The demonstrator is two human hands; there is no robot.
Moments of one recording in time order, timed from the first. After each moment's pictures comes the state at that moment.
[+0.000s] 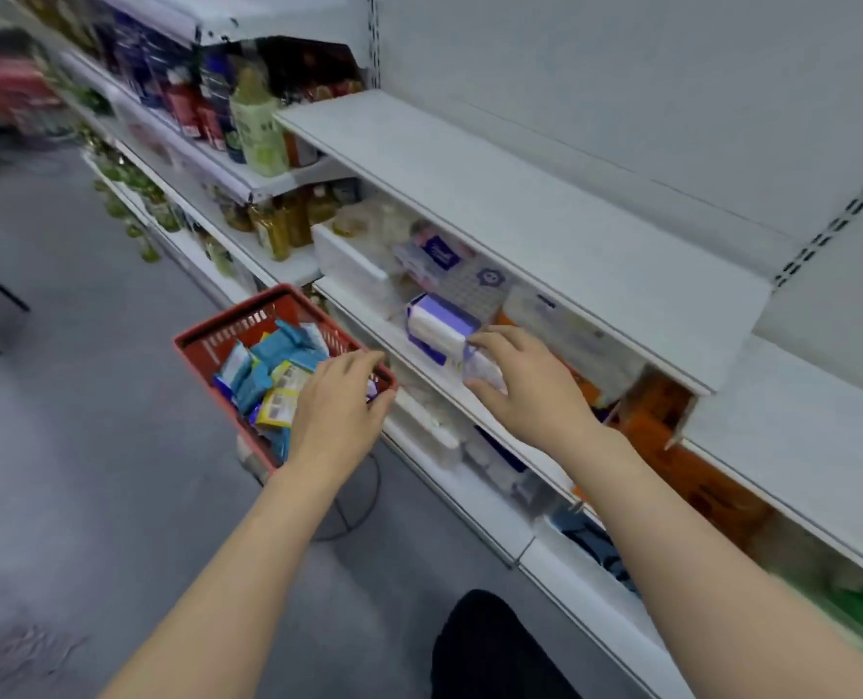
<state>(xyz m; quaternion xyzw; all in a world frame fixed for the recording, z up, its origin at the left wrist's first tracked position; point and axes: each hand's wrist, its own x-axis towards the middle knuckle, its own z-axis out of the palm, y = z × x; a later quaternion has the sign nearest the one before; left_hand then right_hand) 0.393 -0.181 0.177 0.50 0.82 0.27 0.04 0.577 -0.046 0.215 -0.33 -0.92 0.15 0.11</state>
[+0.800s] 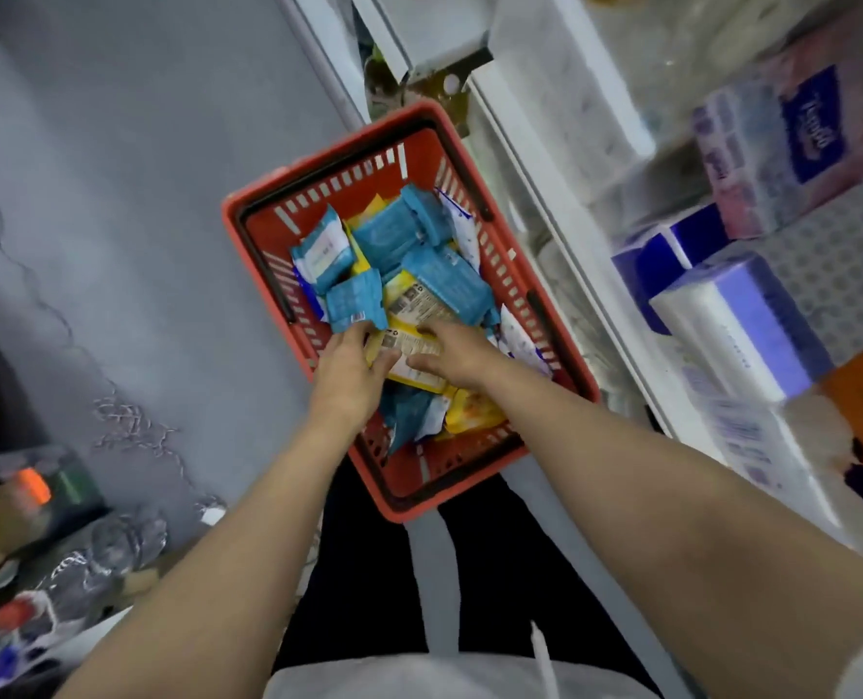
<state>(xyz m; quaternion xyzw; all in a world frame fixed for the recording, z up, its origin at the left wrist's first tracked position) 0.097 -0.117 -0.076 0.15 0.90 0.22 0.36 0.169 0.033 -0.113 -0.27 -0.80 0.42 -0.32</state>
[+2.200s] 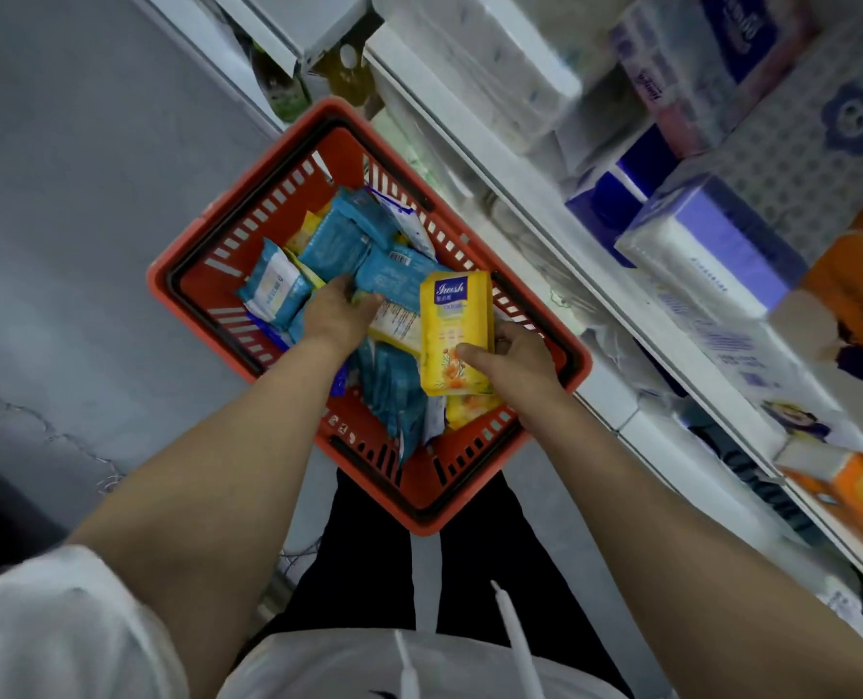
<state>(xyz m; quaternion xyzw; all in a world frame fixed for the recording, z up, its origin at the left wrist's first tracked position) 0.029 -0.039 -0.124 0.15 0.83 0.23 0.48 0.234 0.029 -0.071 -0.64 -0.52 0.57 -0.05</state>
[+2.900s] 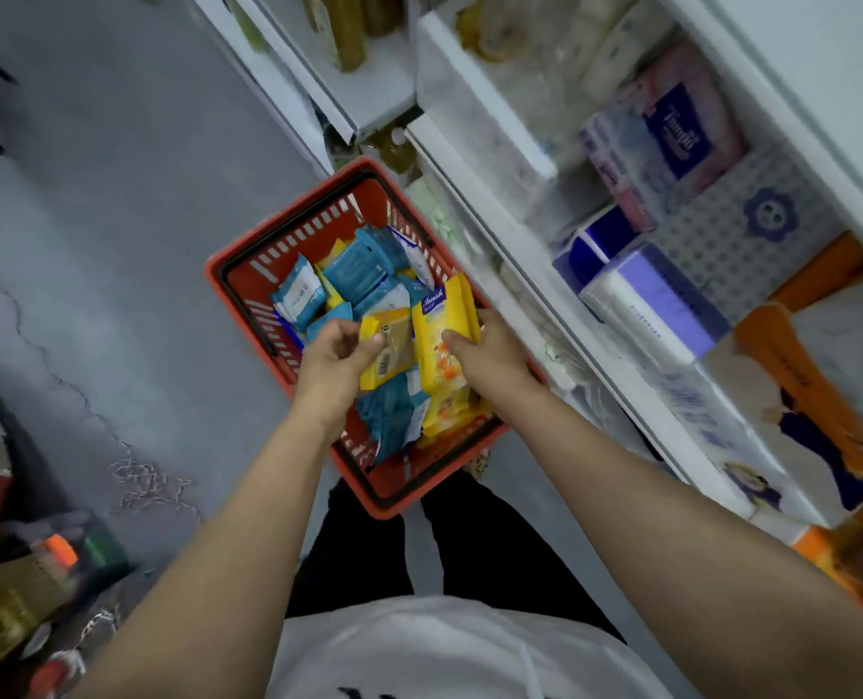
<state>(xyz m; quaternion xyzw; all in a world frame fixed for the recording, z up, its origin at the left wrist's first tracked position) 0.111 -0.087 -0.005 0.03 0.75 0.50 0.42 0.231 0.051 -0.021 -0.55 -0.60 0.58 -0.03</state>
